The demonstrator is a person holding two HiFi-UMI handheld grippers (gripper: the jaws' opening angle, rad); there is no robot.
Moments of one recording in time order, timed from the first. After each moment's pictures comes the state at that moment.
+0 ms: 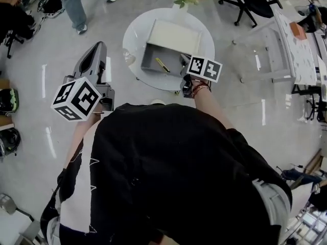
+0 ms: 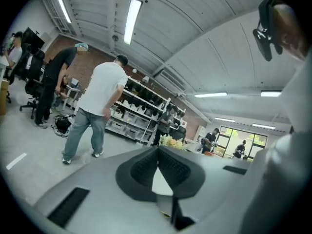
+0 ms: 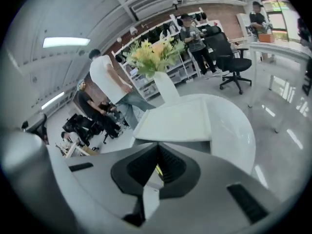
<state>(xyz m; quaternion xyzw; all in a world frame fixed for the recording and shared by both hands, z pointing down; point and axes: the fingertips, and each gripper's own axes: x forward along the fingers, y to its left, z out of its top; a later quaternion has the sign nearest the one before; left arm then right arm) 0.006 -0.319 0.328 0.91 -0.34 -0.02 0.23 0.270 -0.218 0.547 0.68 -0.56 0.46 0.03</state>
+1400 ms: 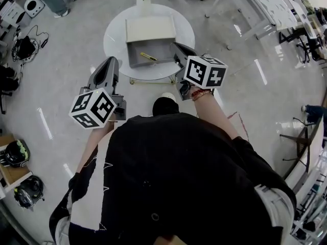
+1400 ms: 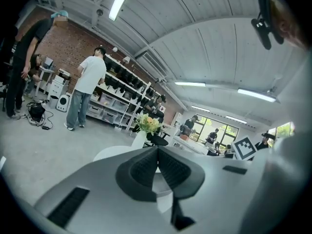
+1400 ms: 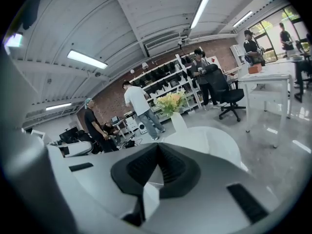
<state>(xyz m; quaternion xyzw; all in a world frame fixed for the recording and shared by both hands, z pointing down) 0.053 -0.258 0.376 0.95 -0.18 0.05 0.25 0.227 -0.154 0.415 0.76 -0.57 0.29 -0.06</state>
